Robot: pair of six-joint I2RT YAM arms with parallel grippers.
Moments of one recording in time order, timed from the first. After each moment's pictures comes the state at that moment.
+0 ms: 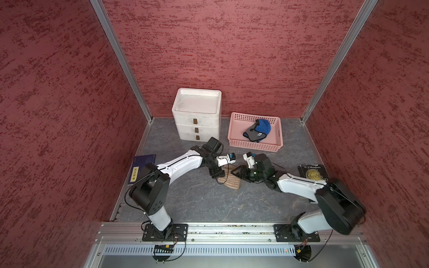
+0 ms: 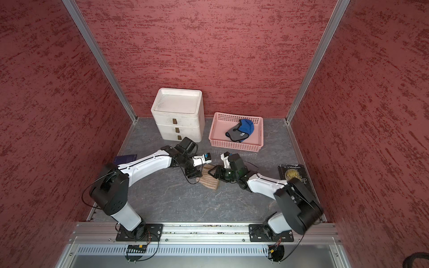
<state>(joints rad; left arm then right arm) -0.64 1.71 1.17 -0.65 0.29 0.64 0.56 1.38 0.59 0.19 -0.48 0.90</state>
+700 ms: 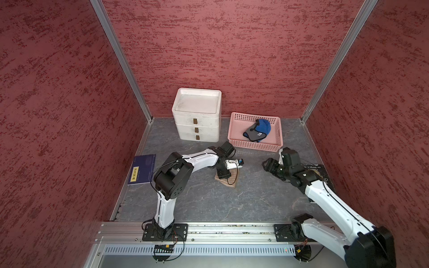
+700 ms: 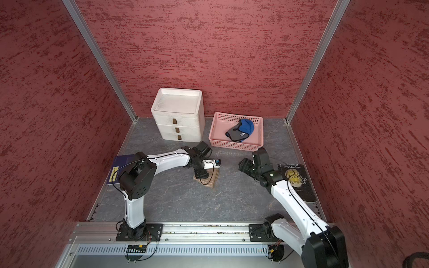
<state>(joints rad) -0.67 1.94 1.29 -0.64 0.11 0.69 0.29 1.07 0.76 -0.49 -0.09 0.75</state>
